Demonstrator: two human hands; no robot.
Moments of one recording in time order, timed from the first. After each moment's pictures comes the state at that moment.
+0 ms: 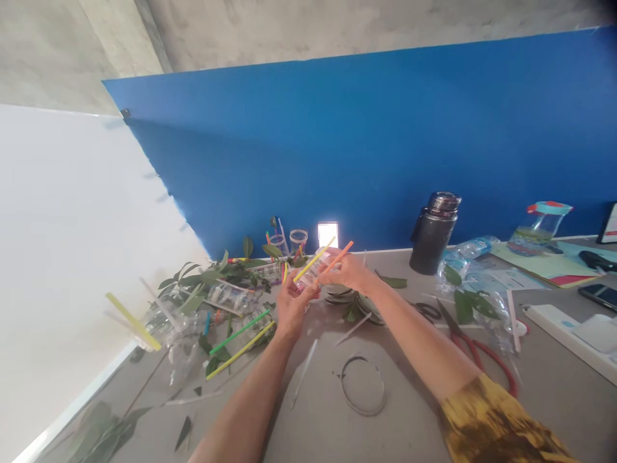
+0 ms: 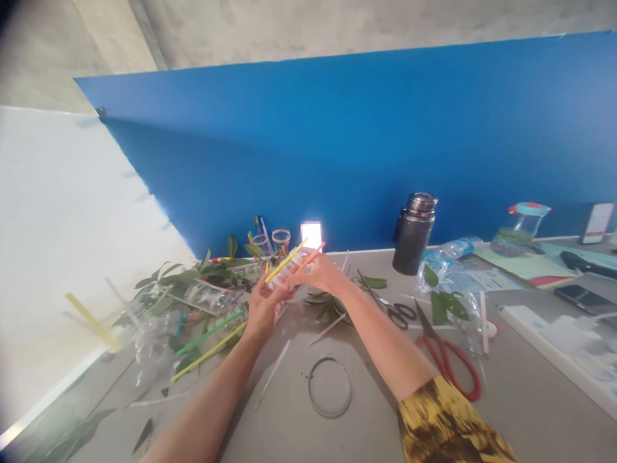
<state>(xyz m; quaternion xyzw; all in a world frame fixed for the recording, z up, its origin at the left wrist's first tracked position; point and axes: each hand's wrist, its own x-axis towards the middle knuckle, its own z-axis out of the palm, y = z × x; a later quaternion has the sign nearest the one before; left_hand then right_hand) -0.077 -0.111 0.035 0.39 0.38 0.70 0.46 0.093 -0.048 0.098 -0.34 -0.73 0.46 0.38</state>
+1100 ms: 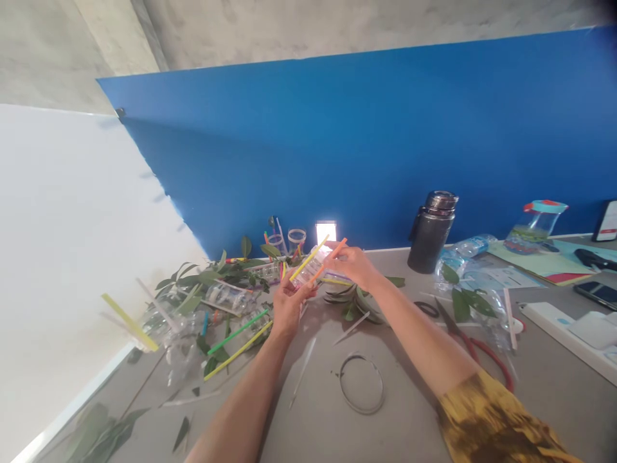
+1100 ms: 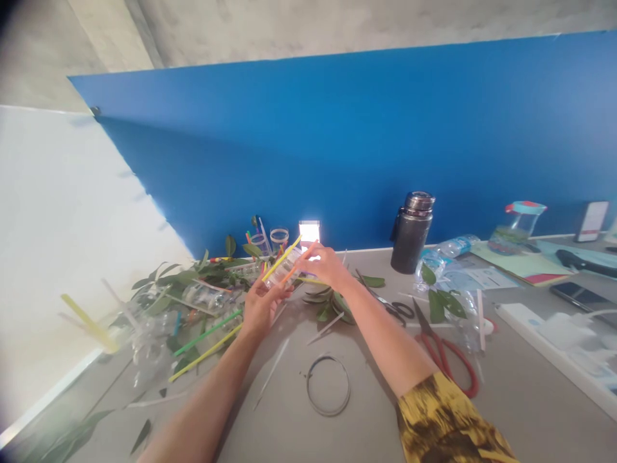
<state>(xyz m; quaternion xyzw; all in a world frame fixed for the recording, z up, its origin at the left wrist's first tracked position) -0.079 -0.112 0.041 0.37 0.37 0.71 0.48 0.101 -0.044 0.103 -0.32 -0.69 0.45 0.46</state>
